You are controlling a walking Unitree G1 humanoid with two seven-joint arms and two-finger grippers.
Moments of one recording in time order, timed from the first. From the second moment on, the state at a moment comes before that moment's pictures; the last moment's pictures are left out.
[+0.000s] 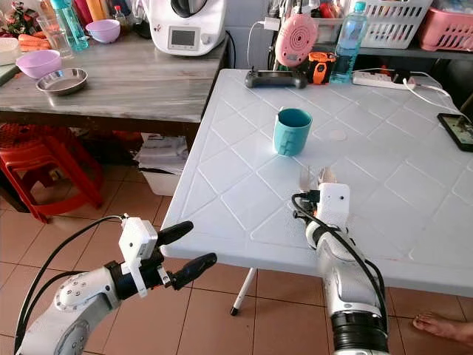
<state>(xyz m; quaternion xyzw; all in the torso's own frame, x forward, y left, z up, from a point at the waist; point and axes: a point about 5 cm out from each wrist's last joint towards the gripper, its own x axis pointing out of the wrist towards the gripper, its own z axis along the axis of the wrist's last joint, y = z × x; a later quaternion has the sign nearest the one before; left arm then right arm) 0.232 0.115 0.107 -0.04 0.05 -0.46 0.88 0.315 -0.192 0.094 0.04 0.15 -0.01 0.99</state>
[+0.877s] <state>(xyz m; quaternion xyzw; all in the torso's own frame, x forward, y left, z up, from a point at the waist) 0.246 0.113 0.112 -0.02 0.02 -0.43 0.90 0.315 -0.168 0.120 0.07 0.09 0.01 0.99</state>
